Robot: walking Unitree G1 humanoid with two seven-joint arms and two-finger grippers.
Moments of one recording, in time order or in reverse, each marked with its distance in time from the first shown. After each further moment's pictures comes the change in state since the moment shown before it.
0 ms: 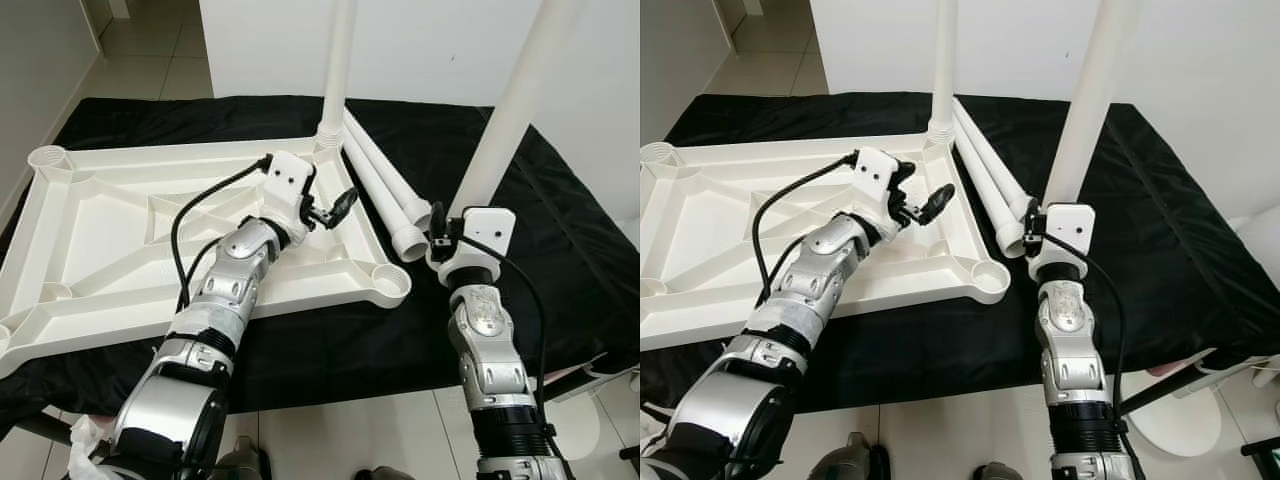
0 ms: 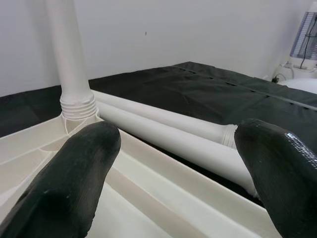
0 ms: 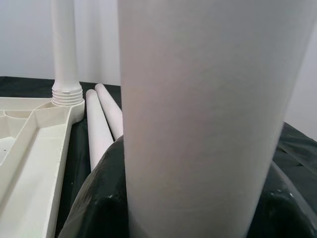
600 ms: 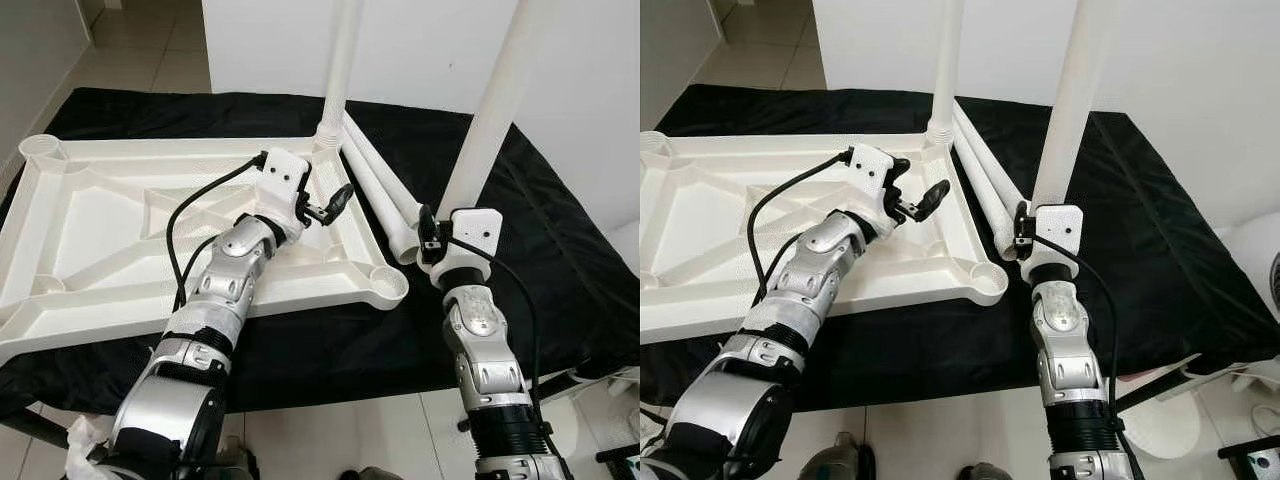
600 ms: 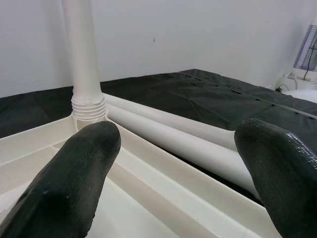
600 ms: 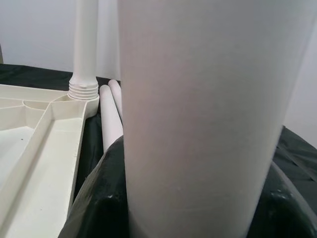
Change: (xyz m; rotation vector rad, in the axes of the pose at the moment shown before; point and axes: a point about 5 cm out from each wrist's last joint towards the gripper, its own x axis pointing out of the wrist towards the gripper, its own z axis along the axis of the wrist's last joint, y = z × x) left arm -0.002 0.003 0.001 0.008 -0.004 0.014; right arm 0.001 0.006 -0.002 -0.005 0.011 0.059
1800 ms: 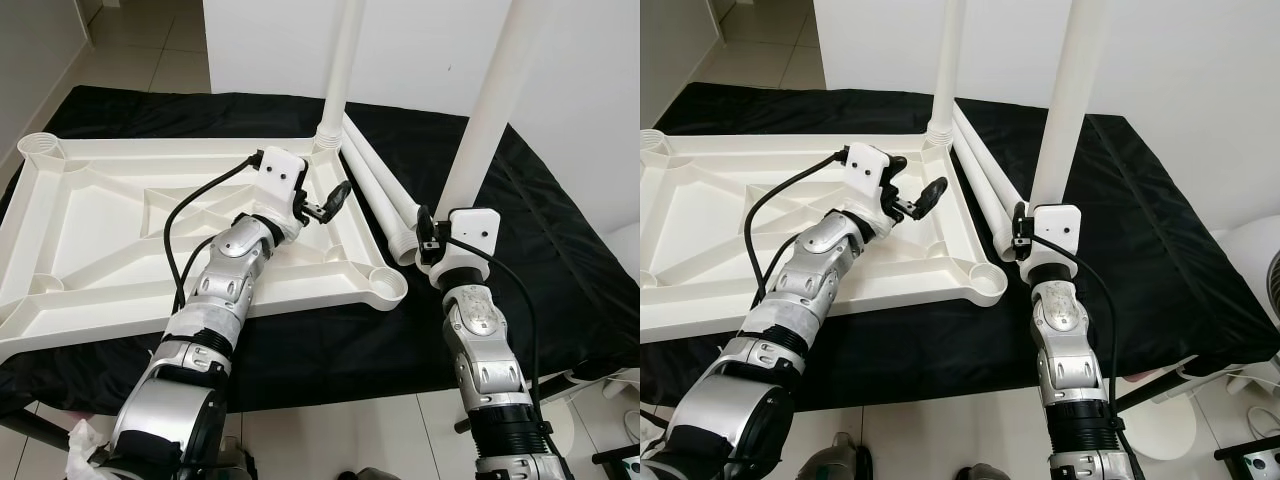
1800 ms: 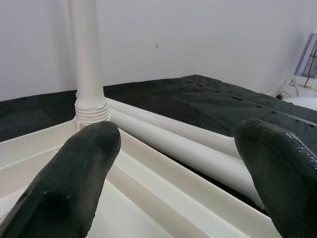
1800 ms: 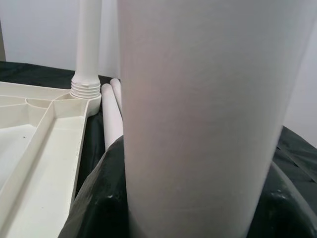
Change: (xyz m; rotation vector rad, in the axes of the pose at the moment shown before) left arm -0.001 0.001 0.001 -0.009 -0.013 0.015; right arm 0.000 0.001 -0.001 -0.003 0.008 0.007
